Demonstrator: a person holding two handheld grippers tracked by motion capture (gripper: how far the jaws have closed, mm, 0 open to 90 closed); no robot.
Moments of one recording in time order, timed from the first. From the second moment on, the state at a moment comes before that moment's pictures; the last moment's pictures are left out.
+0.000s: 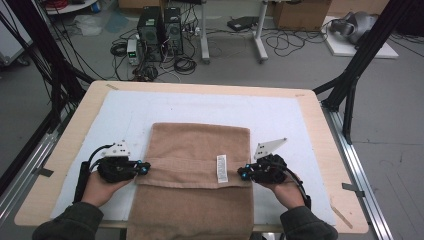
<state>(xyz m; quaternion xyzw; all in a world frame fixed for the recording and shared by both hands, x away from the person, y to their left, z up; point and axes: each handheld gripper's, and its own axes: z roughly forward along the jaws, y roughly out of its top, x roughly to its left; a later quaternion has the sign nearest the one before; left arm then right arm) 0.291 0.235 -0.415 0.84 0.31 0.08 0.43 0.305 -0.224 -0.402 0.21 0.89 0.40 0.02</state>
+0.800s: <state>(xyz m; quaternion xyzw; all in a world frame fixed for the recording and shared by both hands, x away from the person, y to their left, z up) 0.321 0.236 -0.423 0.81 0.37 0.15 0.42 0.347 -0.242 -0.405 0.30 0.87 0.39 0.08</state>
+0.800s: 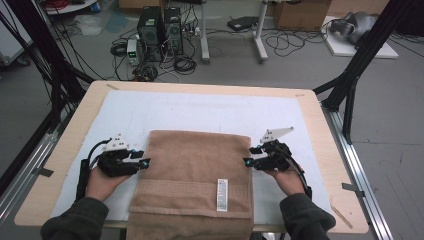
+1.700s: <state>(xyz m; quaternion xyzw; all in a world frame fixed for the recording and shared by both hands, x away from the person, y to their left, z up) 0.394 0.222 -0.406 0.76 0.45 0.20 0.43 0.426 -0.225 -0.390 0.30 0.88 0.35 0.14</state>
